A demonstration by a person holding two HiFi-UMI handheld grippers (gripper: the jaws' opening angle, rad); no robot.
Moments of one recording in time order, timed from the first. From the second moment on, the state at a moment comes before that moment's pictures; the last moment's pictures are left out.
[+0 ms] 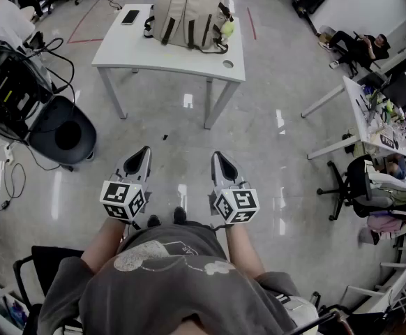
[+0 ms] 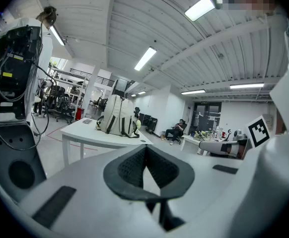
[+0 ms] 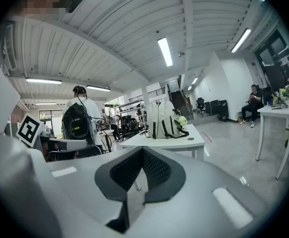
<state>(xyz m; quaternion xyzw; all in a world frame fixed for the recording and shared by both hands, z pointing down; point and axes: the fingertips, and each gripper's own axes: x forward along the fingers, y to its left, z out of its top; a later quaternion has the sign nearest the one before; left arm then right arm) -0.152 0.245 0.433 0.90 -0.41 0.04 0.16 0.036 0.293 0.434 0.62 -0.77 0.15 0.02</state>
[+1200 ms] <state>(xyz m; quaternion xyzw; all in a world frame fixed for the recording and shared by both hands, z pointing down) -0.090 0.217 0.445 0.87 -0.47 0.05 0.17 0.122 0.250 0.451 0.60 -0.78 0.16 0.00</state>
